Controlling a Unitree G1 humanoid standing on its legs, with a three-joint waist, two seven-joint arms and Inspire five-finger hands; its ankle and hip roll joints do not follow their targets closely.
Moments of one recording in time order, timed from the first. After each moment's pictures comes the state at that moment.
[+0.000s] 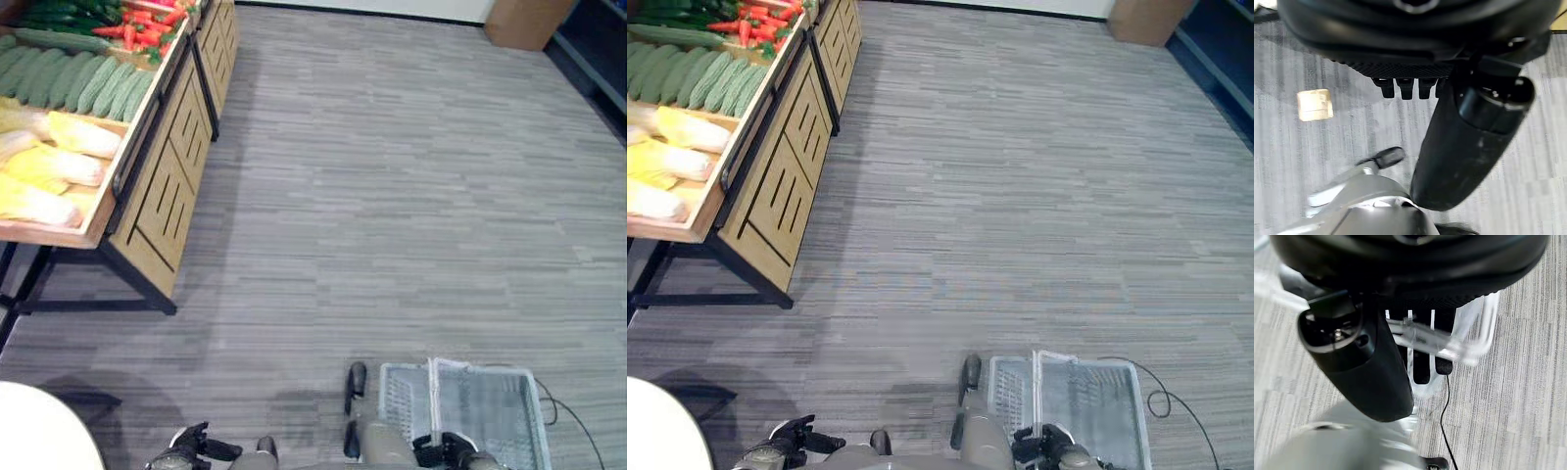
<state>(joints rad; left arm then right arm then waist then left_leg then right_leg) -0.07 0.28 -0.16 1.37 -0.14 -0.07 -0.02 0.00 -0.29 0.22 1.30 0.13 0.00 0.08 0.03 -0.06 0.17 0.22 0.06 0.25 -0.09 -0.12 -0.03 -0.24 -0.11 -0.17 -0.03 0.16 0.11</state>
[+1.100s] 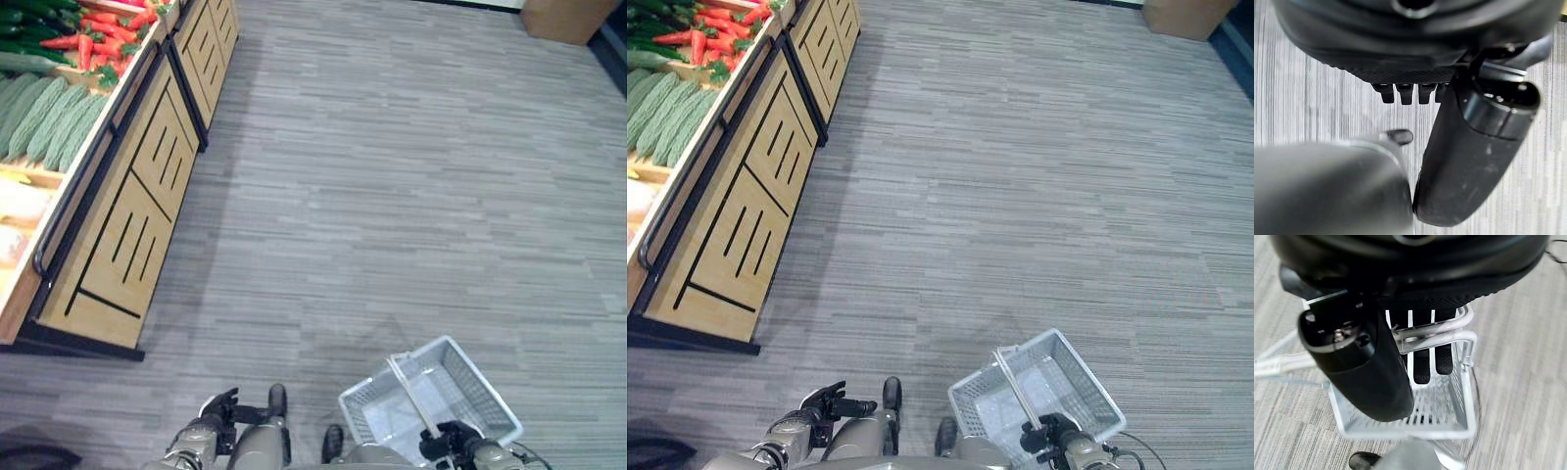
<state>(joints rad) -0.18 0.25 -0.19 1.37 -0.23 -0.08 -0.02 -0.11 -0.32 0.31 1.35 0.12 -0.02 0.06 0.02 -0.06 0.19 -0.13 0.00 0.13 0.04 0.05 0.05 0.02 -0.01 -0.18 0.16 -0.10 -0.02</state>
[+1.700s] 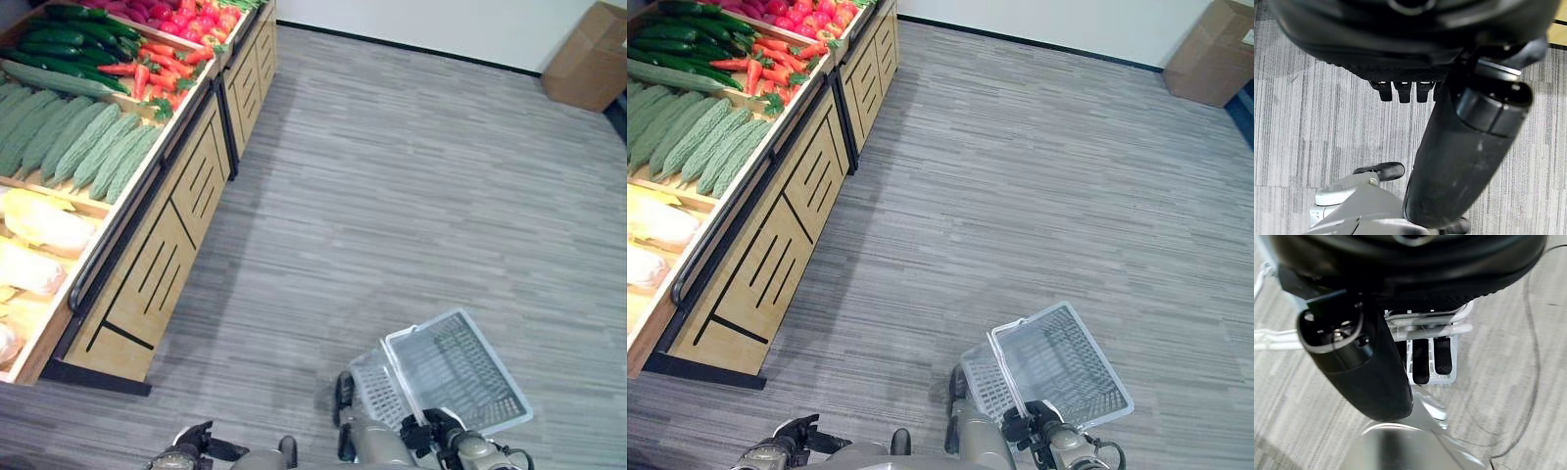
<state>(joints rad) -0.08 0.29 -0.17 1.38 -0.20 -0.06 -0.03 -0.09 -0.29 0.27 1.27 0.13 -0.04 0.08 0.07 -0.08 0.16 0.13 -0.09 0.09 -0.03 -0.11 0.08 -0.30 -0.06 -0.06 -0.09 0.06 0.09</state>
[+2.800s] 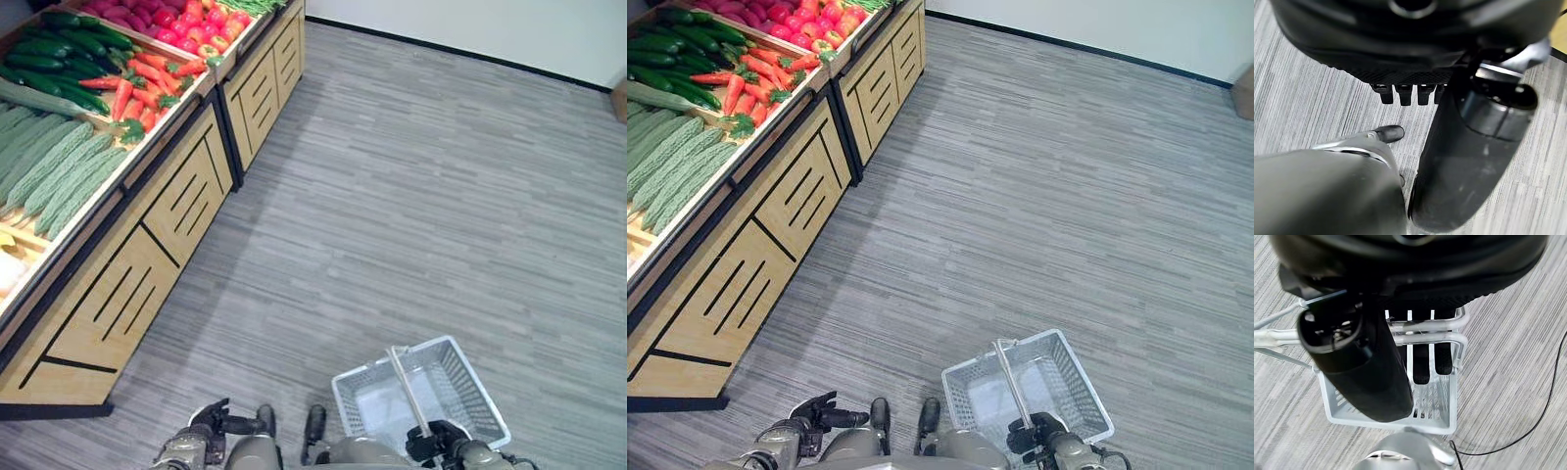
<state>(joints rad) -0.14 0.25 -0.16 1.36 -0.23 -0.07 -0.05 -0.08 -0.30 0.30 1.31 0.12 -0.04 0.08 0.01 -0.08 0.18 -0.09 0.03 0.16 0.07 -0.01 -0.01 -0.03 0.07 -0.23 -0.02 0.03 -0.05</state>
